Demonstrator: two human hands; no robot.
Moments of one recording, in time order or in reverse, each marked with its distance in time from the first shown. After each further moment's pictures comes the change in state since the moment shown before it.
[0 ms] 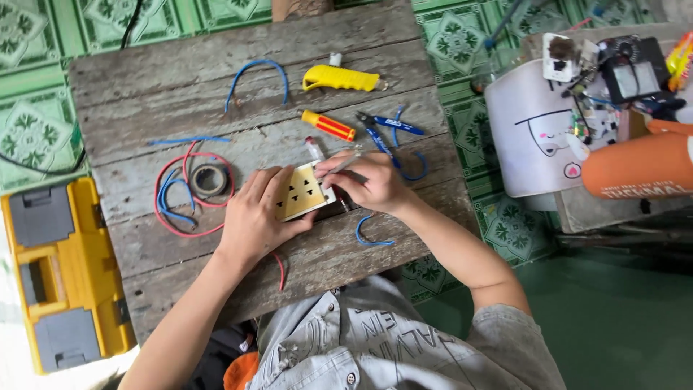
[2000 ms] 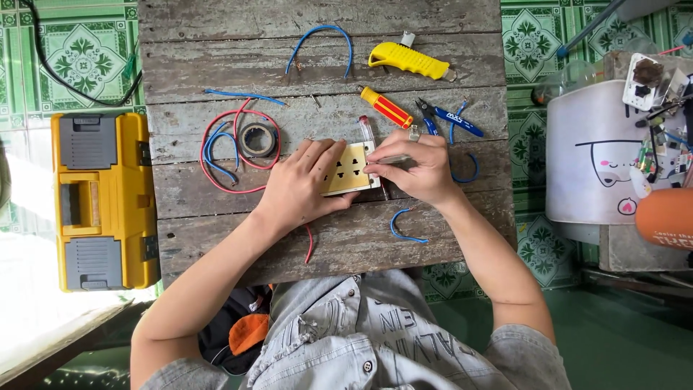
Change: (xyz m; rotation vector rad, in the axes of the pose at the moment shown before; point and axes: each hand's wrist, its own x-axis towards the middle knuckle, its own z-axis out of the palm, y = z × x) left_hand -0.005 -0.009 0.005 0.082 -0.042 0.015; right_hand 0.012 0.000 -0.004 0.097 -0.157 0.106
